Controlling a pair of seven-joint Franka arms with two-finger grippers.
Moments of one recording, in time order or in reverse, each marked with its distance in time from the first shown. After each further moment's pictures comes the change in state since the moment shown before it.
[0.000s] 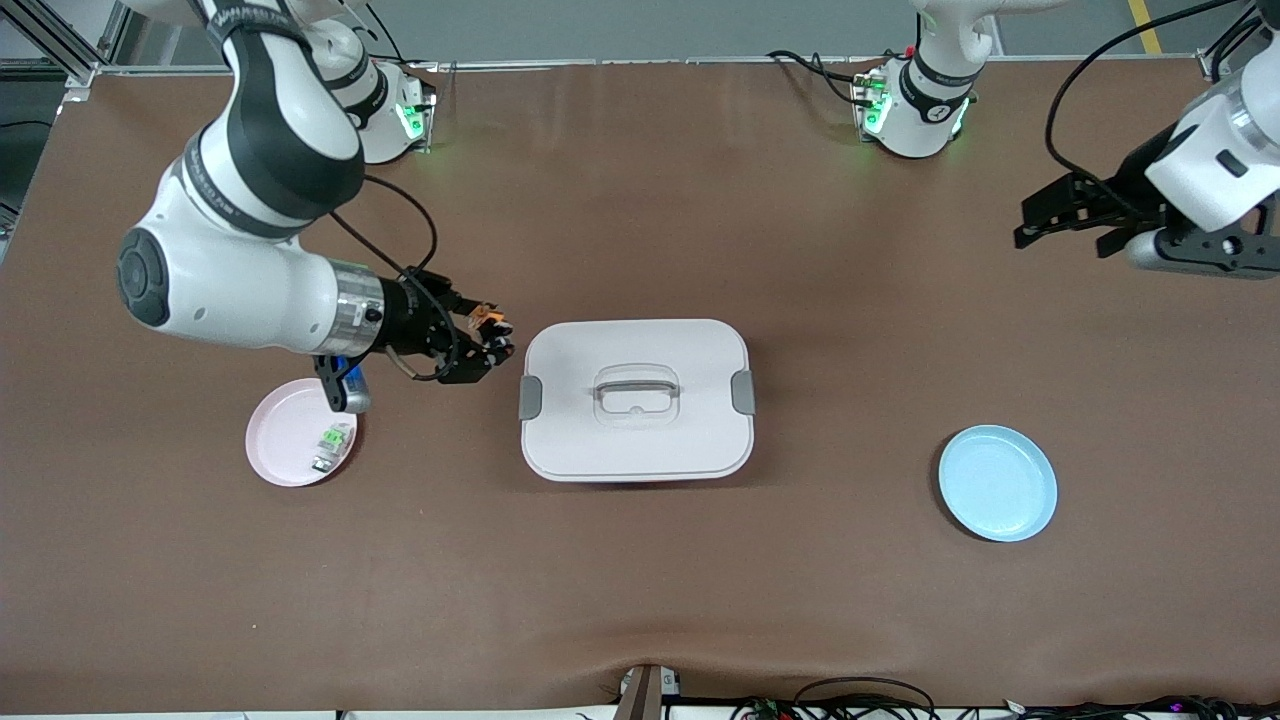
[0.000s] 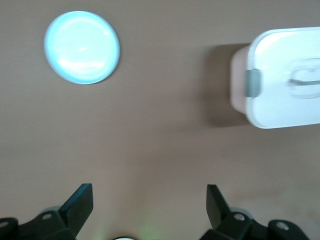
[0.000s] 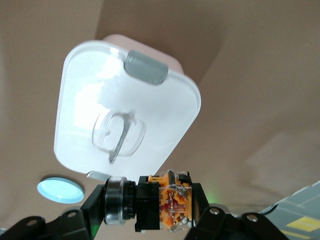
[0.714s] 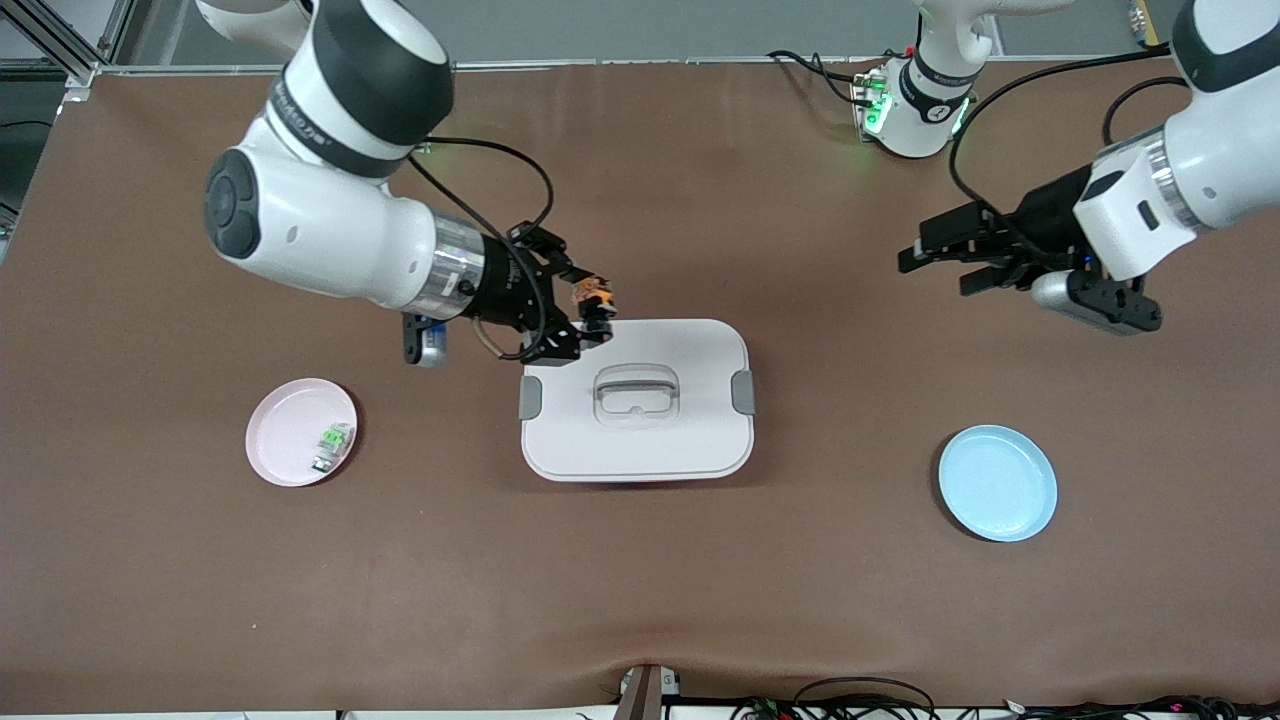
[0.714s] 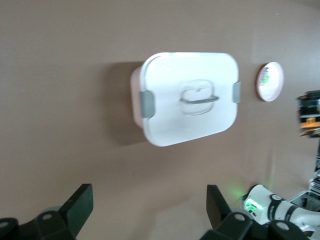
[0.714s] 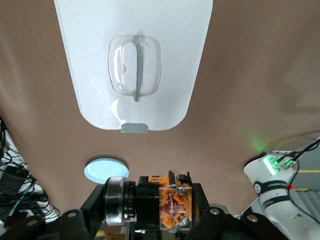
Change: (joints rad) left arm -0.076 0.115 -0.007 0.048 -0.333 0.142 -0.020; right arm 0.154 0.115 0.000 0.252 0.035 0.081 0.496
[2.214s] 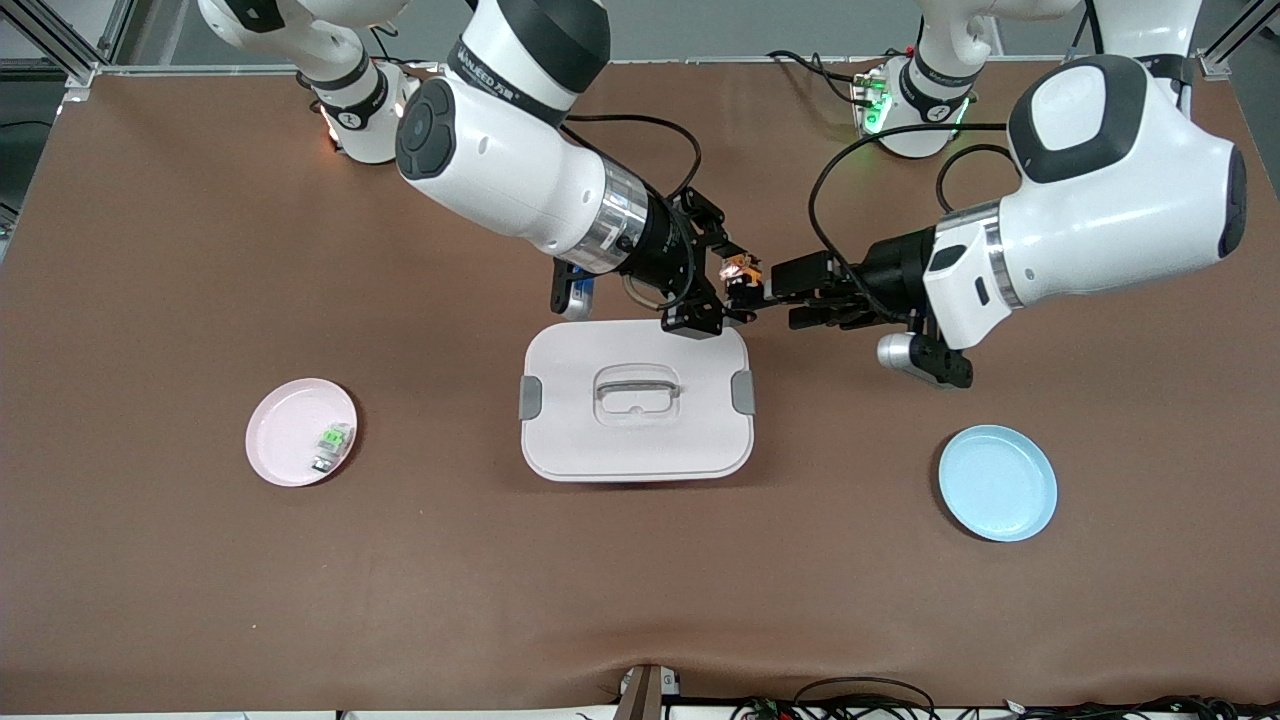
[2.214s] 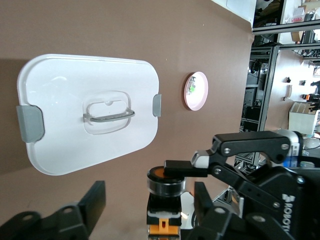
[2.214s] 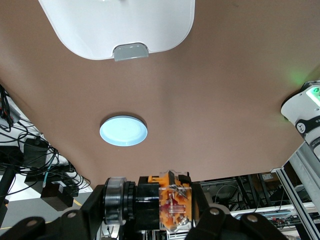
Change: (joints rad) left arm -0.154 0.159 -0.006 0.050 -0.273 0.195 -0.072; right arm 0.176 0.169 0.001 0.240 0.001 0.196 0.321
